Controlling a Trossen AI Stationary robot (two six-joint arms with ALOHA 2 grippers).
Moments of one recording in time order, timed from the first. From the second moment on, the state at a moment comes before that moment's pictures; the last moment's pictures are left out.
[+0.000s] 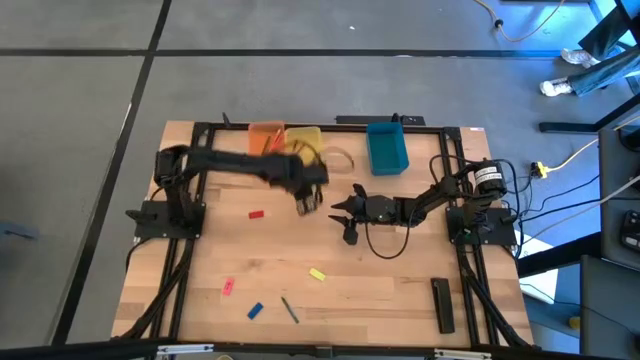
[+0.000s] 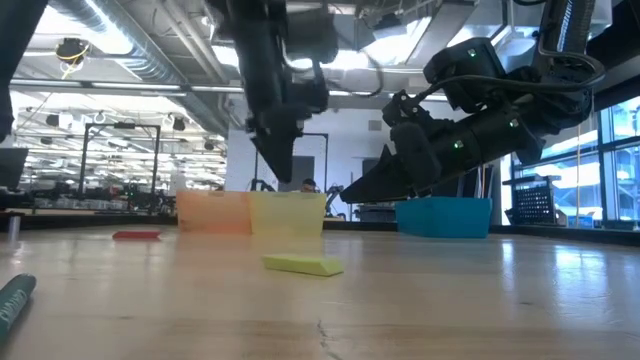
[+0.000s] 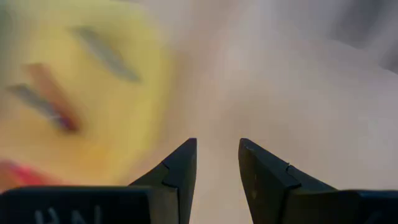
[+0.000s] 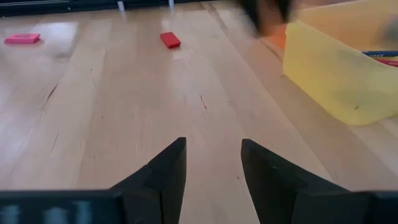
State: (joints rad) left arm 0.13 1.82 1.37 -0.82 -0.25 -0.20; right arm 0.03 1.86 0.56 0.90 0.21 0.13
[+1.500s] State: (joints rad) left arm -0.63 2.04 1.37 -0.59 -0.03 -0.21; right arm 0.03 1.86 0.56 0.91 0.18 0.15
